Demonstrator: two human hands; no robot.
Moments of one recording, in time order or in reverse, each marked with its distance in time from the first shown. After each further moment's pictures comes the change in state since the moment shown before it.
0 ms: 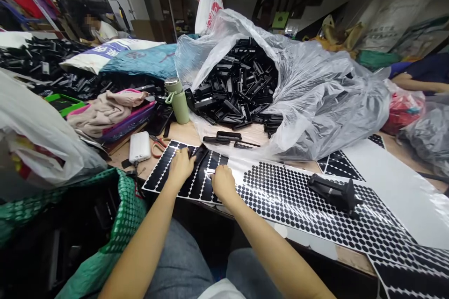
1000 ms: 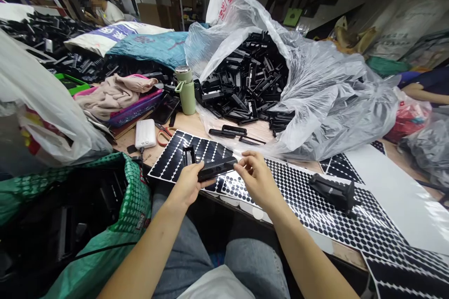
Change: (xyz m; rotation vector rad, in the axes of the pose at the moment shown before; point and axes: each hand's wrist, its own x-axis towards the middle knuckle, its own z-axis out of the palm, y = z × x) left_hand -0.083 0.047 -0.044 -1.604 -0.316 -0.714; right_hand -0.058 0.002 -0.104 0.479 0.036 -0.164
